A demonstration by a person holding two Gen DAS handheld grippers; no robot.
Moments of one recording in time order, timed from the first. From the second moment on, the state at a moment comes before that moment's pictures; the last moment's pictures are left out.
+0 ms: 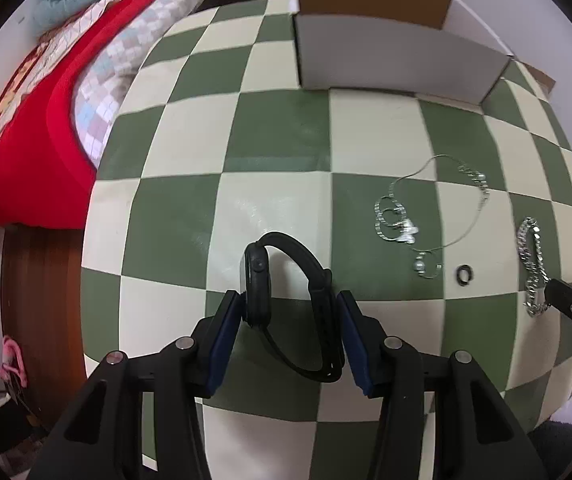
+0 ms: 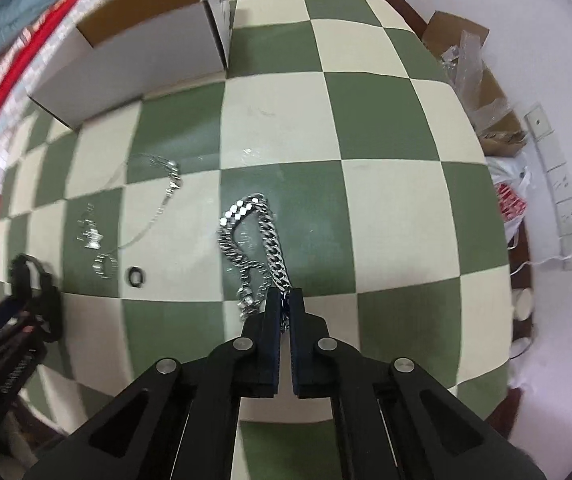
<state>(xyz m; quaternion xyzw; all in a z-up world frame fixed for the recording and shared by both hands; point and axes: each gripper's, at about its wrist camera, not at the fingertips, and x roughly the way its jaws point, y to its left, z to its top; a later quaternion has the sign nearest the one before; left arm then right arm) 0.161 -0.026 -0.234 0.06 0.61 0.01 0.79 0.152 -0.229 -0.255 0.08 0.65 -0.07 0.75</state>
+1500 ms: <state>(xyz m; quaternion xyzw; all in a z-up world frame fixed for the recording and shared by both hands) 0.394 -0.023 -0.160 0.04 0.62 -0.07 0.78 0.393 -0.233 -0.128 0.14 0.56 0.03 0.81</state>
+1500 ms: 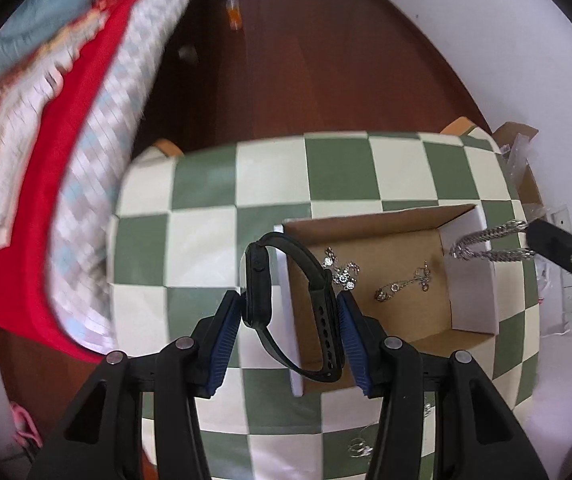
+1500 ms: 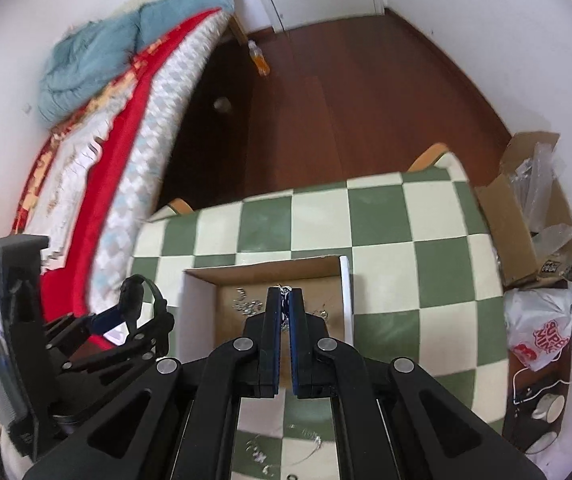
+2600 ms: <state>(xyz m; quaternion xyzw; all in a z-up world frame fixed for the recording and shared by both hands) 0.358 0.006 -0.108 0.03 0.55 0.01 0.84 0.365 -0.220 -0.149 0.02 0.62 -0.03 0.79</state>
